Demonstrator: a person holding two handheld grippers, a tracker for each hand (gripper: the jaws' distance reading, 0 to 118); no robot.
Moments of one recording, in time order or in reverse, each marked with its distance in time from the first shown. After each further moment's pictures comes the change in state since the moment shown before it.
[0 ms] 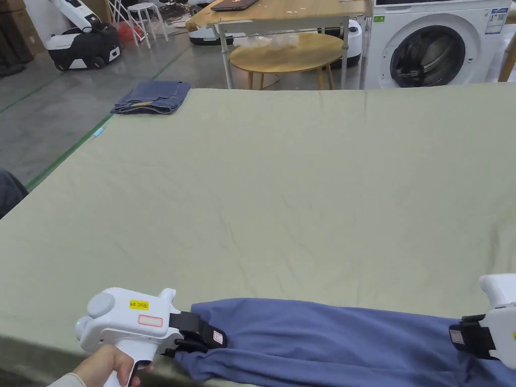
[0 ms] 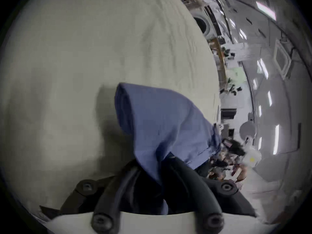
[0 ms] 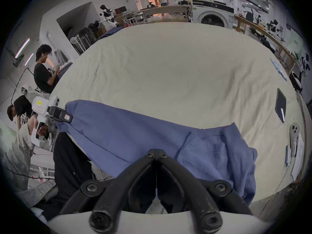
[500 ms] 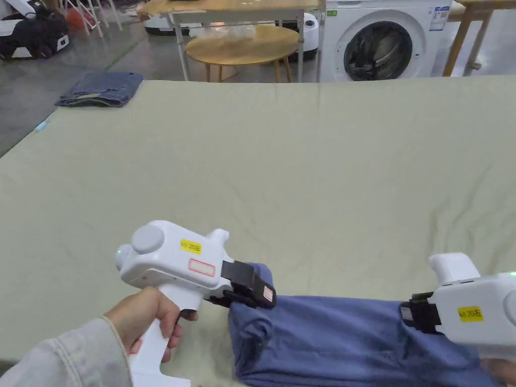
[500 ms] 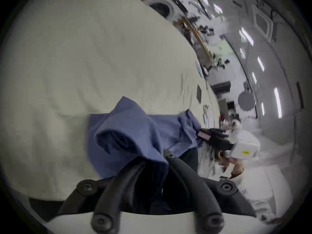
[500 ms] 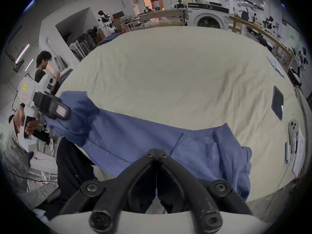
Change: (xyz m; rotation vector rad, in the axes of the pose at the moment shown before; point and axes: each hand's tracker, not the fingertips) left arm 0.206 -0.013 -0.094 -0.159 0.052 -0.383; right arm 0.017 -0.003 0.016 0.039 0.009 -0.044
